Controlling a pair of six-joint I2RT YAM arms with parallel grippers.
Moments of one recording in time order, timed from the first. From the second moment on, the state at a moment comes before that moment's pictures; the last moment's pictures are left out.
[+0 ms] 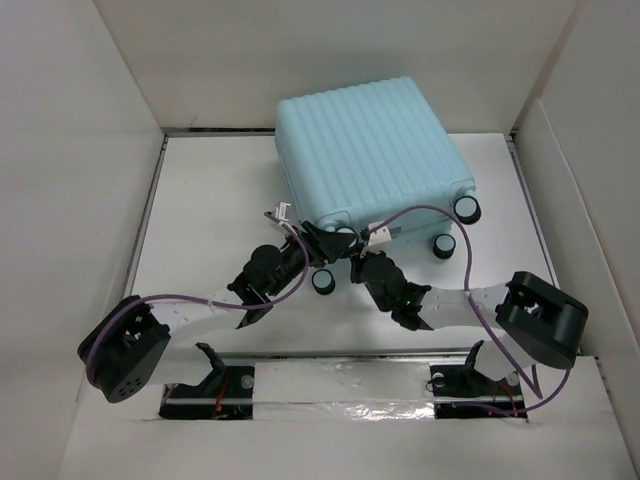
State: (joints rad) left arm -0.84 1.25 0.45 0.84 -0.05 -1.01; right arm 1.01 1.46 0.54 0.63 0.60 0.33
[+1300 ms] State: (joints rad) left arm -0.80 1.25 0.43 0.93 -0.18 -1.29; right arm 1.15 1.91 0.74 1.27 0.42 0.52
